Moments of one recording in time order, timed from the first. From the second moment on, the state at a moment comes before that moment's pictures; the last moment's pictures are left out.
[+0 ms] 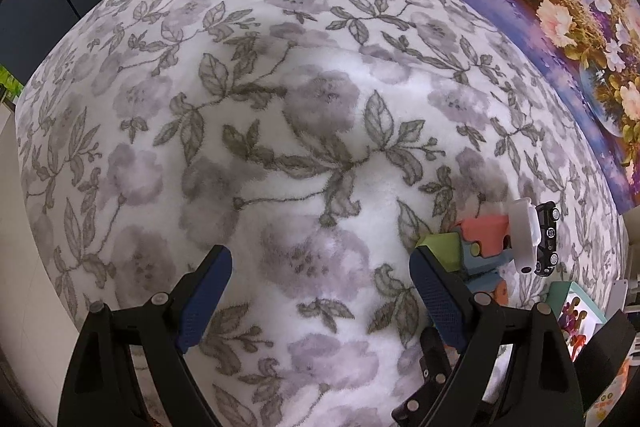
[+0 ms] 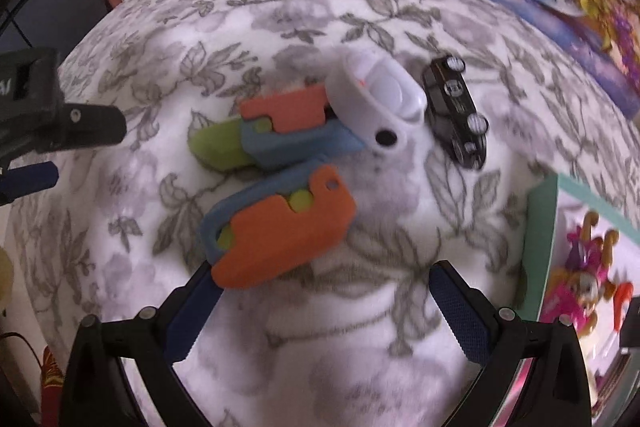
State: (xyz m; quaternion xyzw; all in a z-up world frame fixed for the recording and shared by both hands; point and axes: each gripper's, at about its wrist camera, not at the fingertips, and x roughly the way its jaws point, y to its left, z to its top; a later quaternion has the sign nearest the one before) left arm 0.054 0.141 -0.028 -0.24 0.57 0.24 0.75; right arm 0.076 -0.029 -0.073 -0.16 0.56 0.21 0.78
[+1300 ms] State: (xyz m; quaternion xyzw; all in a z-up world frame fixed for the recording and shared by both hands) left arm 0.057 0.144 -0.041 -0.26 0.58 0.24 0.74; right arm 0.095 -0.005 -0.070 -0.14 0.53 0.21 0.81
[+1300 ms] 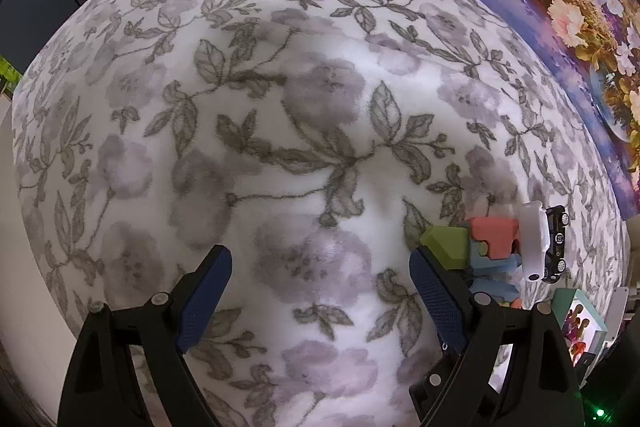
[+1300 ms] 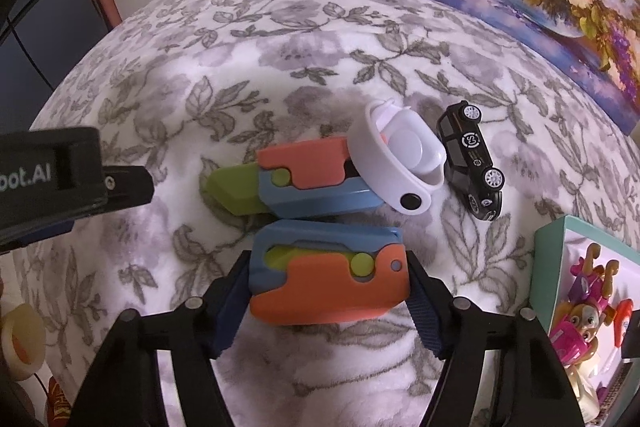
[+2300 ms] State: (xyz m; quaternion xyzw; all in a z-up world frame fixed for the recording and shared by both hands) left arm 0.112 0.071 -0.048 -0.22 0.58 0.15 0.77; right arm 0.120 -0.113 -0.005 0.01 0.53 0.12 0.84
